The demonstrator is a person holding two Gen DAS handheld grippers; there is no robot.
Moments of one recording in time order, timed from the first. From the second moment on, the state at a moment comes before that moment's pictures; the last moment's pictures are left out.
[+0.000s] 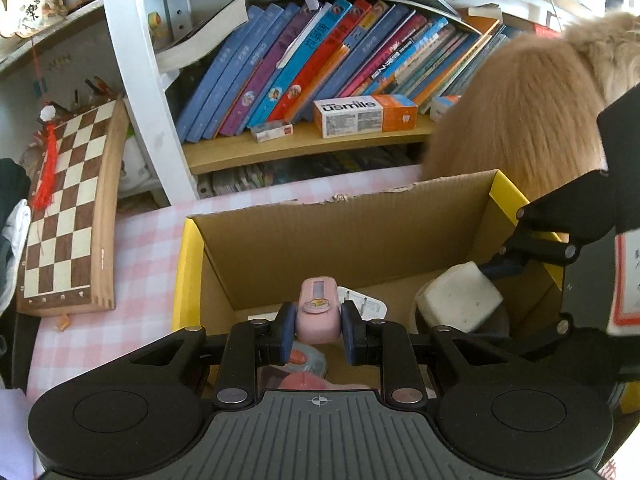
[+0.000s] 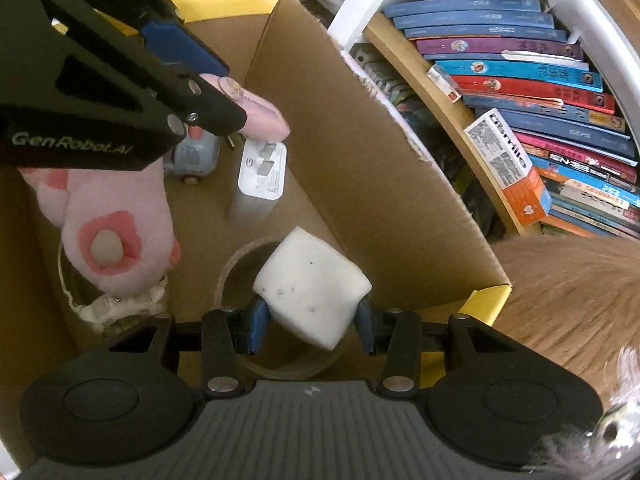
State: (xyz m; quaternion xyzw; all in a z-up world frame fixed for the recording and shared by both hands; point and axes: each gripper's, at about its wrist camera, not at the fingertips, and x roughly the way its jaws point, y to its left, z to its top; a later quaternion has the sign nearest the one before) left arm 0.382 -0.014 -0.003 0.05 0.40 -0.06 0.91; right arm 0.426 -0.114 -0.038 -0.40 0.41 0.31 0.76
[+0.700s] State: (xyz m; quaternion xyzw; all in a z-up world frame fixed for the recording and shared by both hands) left arm 0.363 -0.009 0.024 0.03 0.37 -0.07 0.93; right arm 0.416 -0.119 0.000 -0.36 0.37 0.32 0.79
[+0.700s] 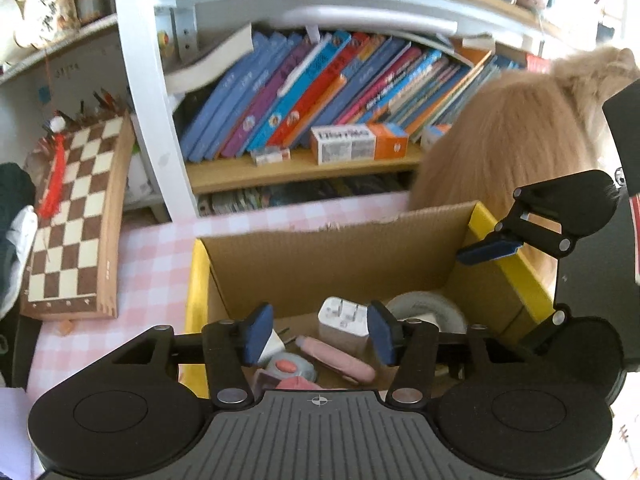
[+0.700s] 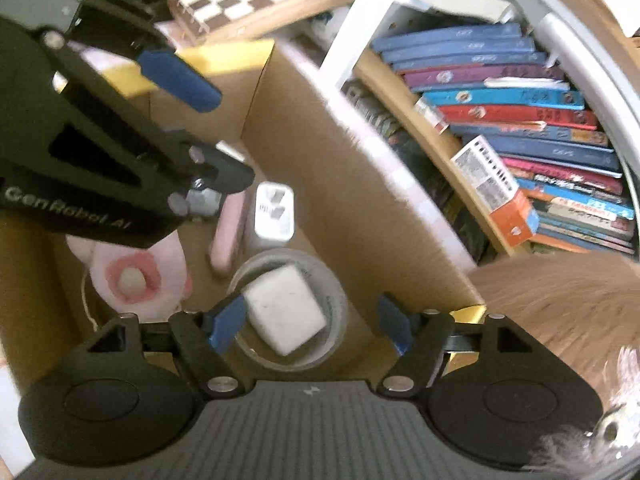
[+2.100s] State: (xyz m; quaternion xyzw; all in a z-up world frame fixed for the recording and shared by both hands) left arm 0.107 0.027 0.083 -0.01 0.23 -0.04 0.97; right arm 0.153 -0.170 0.078 -0.11 0.25 0.19 0.94
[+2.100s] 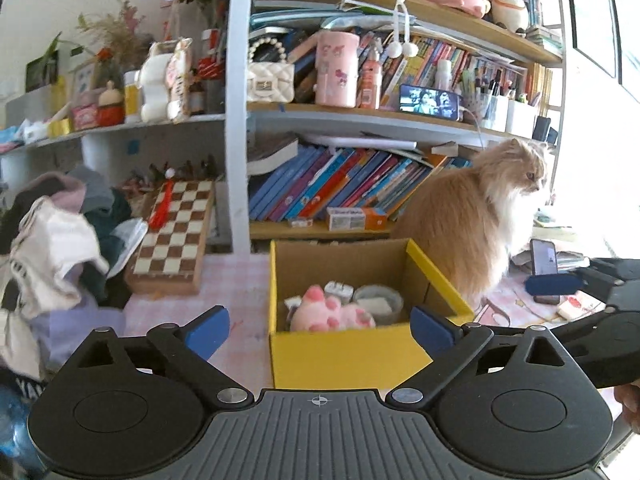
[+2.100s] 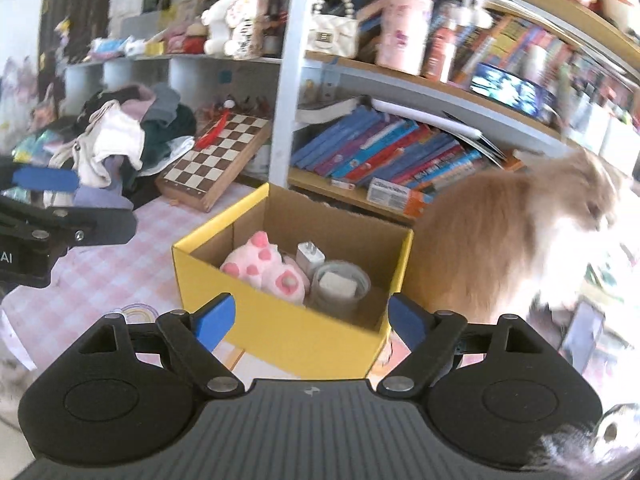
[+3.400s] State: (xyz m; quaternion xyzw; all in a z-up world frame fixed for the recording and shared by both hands) left arm 0.033 0.015 -0.016 0.01 0.37 -0.01 0.93; right arm 0.044 -0.167 -0.016 -0.07 0.37 0.12 0.92
